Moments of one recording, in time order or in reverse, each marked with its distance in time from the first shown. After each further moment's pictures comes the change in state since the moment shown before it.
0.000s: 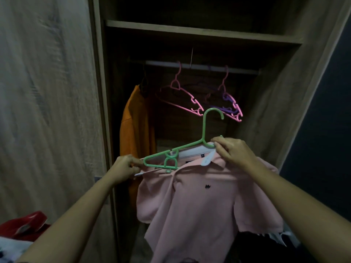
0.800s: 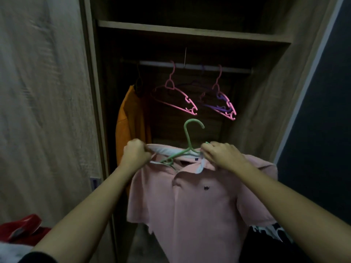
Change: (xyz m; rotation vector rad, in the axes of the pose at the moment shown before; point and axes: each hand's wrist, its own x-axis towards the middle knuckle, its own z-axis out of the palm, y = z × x) left_hand 0.025 0.075 -0.002 0.210 0.209 -0.137; right_hand -0.002 -0.024 0.003 -0.276 -0.223 -0.032
